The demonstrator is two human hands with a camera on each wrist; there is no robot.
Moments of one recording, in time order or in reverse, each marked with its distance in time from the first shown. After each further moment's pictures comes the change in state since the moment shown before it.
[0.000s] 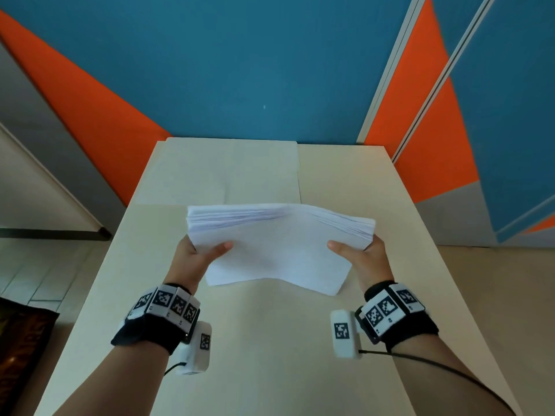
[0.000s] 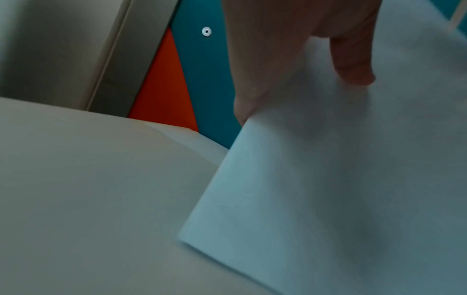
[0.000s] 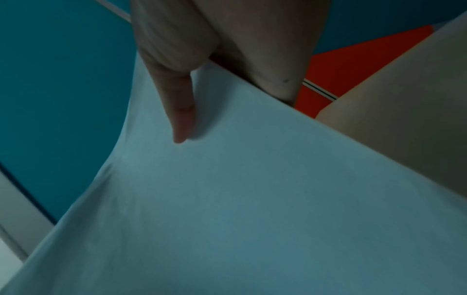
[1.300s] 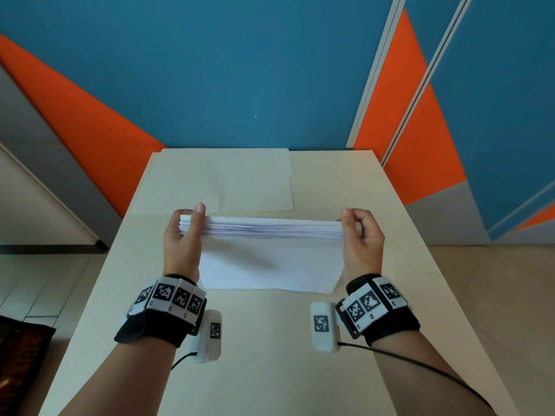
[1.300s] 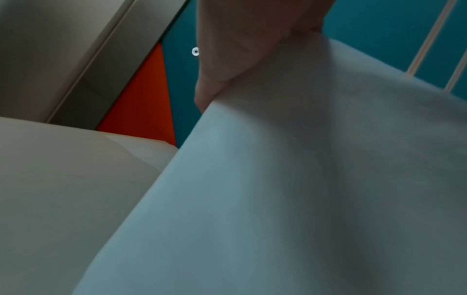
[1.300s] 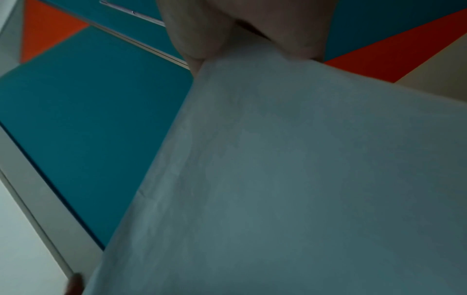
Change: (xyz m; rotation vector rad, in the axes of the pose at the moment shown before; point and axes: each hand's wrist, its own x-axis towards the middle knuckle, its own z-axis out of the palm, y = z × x) left_hand 0.005 0.035 0.022 -0.093 0.262 0.186; right_hand -0.001 -0.013 0.014 0.097 0.307 -0.298
